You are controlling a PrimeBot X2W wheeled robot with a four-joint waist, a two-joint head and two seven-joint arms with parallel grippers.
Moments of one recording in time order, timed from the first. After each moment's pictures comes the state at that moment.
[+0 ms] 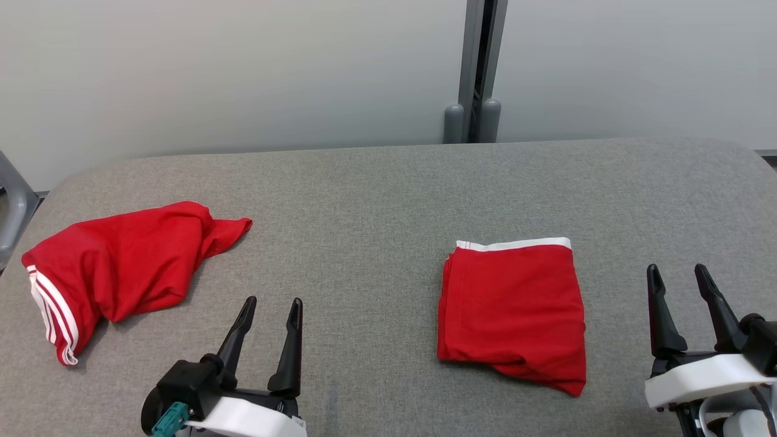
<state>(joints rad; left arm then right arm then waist) -0.01 0.05 -0.22 0.18 -0.33 -0.02 -0.26 -0.11 -0.11 -0.04 0.29 0.25 0.13 -0.26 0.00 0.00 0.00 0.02</state>
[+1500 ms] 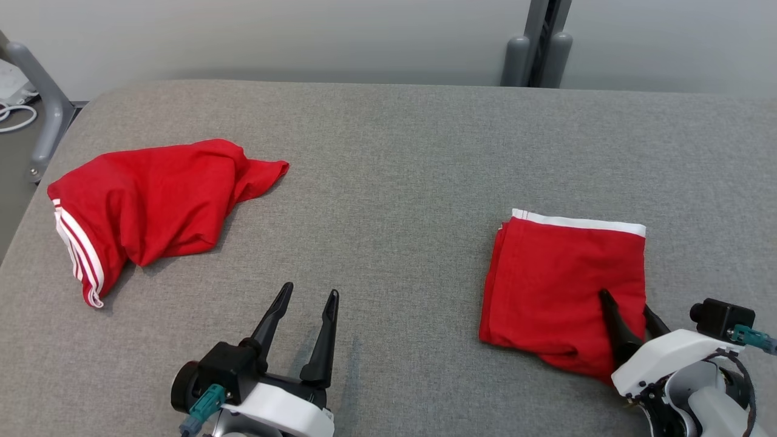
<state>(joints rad) -0.08 0.05 -0.31 0.21 -0.30 -0.02 -0.26 -0.34 -0.20 0.31 0.76 0.78 0.13 -0.20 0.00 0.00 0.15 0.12</state>
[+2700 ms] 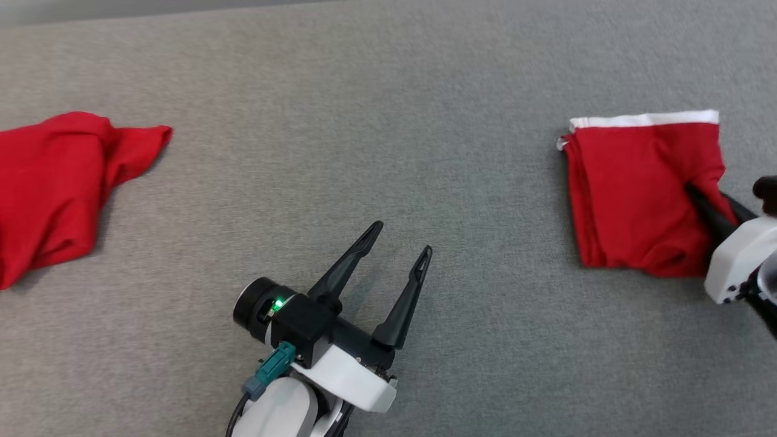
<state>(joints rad) -0.25 0.05 -0.51 0.14 -0.26 -0.05 -0.26 -0.76 -0.58 0.88 0.83 0.81 0.13 -0.24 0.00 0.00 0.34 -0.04</state>
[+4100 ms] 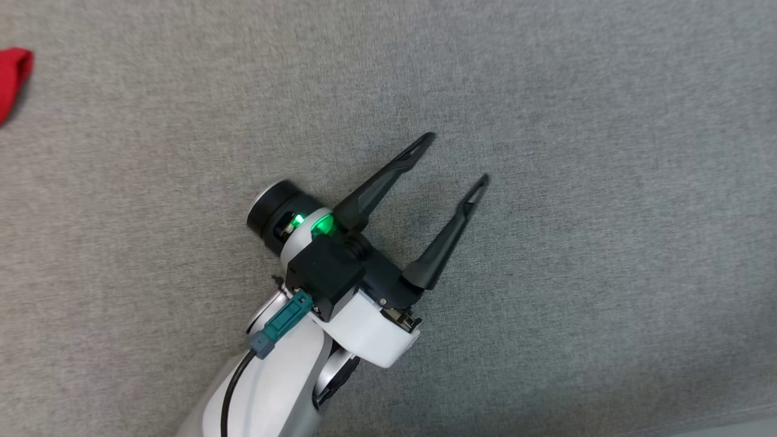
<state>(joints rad) -0.48 0.05 -0.55 0.06 -0.19 -0.13 -0.26 -1.12 -0.76 0.47 1.12 0.32 0.13 -0.26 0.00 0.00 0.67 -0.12</state>
